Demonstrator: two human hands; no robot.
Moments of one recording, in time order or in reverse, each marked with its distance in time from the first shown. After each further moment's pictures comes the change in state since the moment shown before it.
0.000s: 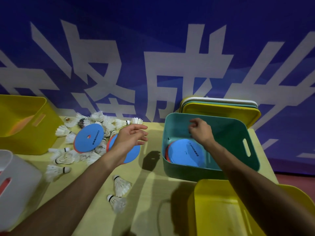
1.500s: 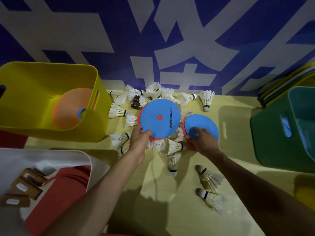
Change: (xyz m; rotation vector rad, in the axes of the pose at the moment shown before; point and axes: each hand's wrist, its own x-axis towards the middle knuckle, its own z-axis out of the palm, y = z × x) left_hand 0.128 -0.163 -0.270 -0.125 0.179 -0.411; right_hand -0.033 -0.074 0.355 -0.536 -0.319 0.136
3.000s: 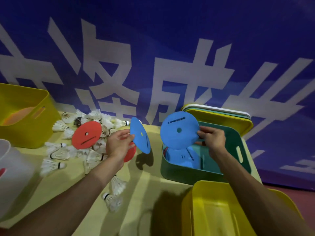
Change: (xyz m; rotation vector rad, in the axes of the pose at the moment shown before) left_hand -0.190 0.019 0.227 -0.249 0.128 0.382; right_hand -0.096 0.246 -0.279 1.096 0.392 -0.004
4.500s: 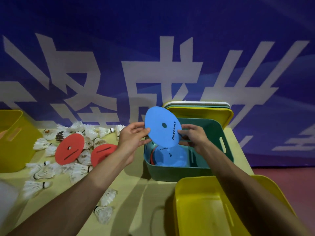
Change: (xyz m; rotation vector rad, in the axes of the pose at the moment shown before) left_hand -0.048 0.039 0.094 0.017 -0.390 -0.023; right_hand 0.014 0.004 -0.028 0.097 -0.210 0.182
